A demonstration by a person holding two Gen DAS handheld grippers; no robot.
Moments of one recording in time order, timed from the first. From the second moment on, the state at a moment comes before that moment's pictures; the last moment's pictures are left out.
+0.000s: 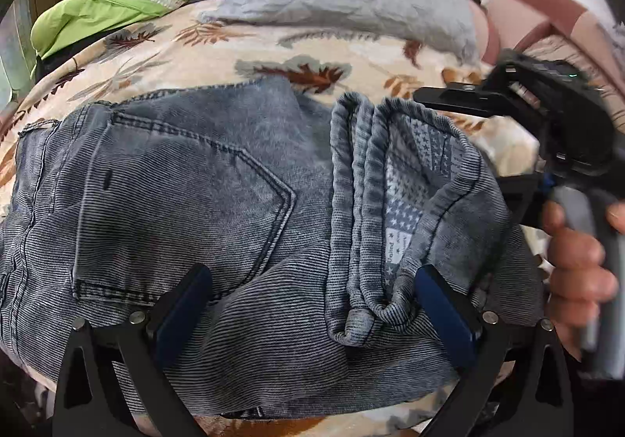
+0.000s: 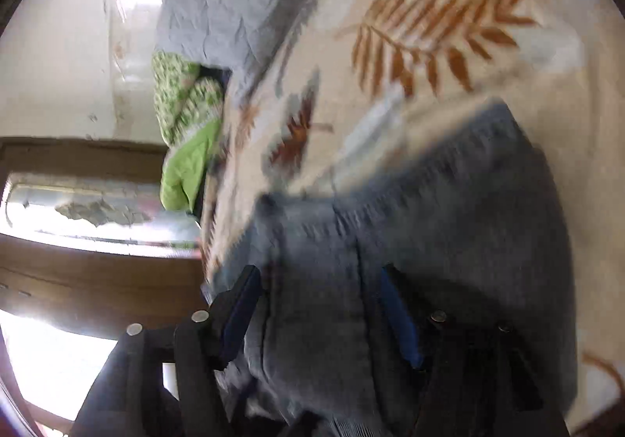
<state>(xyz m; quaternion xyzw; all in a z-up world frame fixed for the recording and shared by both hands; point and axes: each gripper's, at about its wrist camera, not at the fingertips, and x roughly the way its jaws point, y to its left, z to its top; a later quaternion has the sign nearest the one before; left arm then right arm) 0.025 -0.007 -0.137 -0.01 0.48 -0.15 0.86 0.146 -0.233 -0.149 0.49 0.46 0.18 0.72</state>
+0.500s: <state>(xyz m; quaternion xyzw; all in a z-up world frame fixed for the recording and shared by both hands) -0.002 -0.018 -0.123 0.03 0.45 -0.24 0.86 0.092 -0.228 -0.069 0.17 0.45 0.08 0.87</state>
